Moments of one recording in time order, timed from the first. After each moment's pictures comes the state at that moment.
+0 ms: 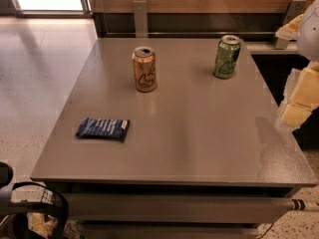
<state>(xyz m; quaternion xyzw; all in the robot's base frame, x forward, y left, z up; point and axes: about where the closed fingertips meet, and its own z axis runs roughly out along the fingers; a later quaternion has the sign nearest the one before) 0.438 -0.212 0.991 -0.60 0.78 -0.05 0.18</state>
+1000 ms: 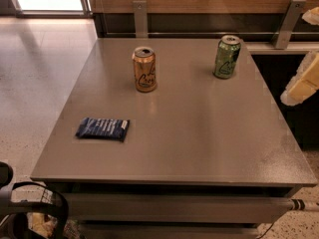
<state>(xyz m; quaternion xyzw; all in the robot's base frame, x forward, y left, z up) 0.487 -0.256 0.998 -0.53 0.80 -0.04 0.28</state>
